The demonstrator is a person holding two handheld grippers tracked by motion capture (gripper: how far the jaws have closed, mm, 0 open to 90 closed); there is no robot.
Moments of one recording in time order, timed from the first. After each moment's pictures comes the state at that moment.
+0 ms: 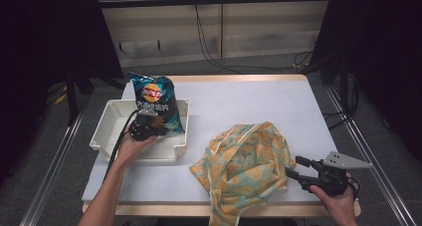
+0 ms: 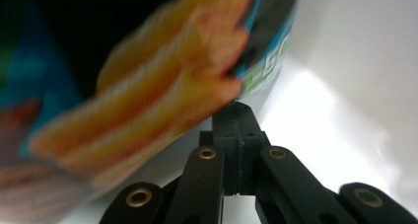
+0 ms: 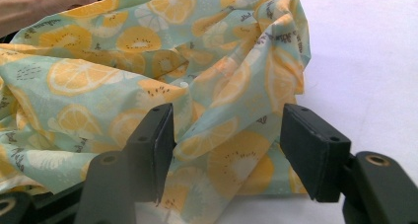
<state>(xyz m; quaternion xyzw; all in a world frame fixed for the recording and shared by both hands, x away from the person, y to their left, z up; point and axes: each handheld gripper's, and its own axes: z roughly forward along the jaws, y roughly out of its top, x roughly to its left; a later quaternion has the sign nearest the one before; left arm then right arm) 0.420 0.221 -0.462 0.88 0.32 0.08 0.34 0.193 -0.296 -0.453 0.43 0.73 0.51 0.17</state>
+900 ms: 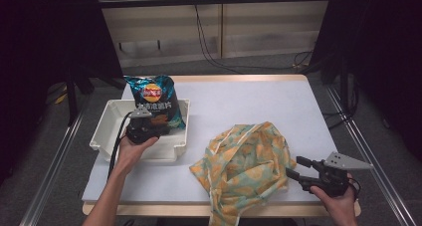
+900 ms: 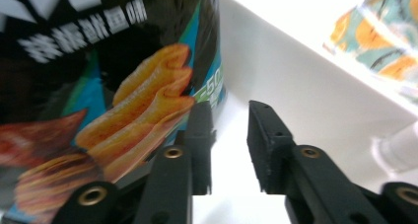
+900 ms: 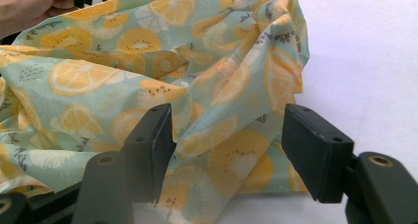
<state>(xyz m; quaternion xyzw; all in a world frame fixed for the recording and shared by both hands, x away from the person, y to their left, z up) 0.388 0.228 -0.443 0.82 0.34 0.11 0.44 0.191 -0.297 -0.453 0.43 0.72 0.52 0.17</state>
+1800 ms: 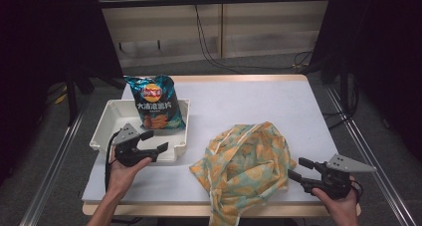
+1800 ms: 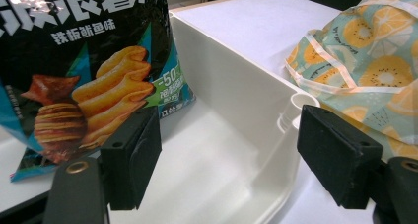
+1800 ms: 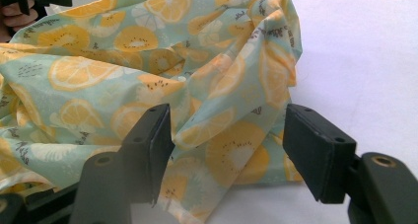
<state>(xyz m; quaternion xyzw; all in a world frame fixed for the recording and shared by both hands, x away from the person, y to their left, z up) 0.313 0.240 -0.434 0.78 0.34 0.16 0.51 0.185 -0.300 -0.454 0.43 0.72 0.51 0.17</state>
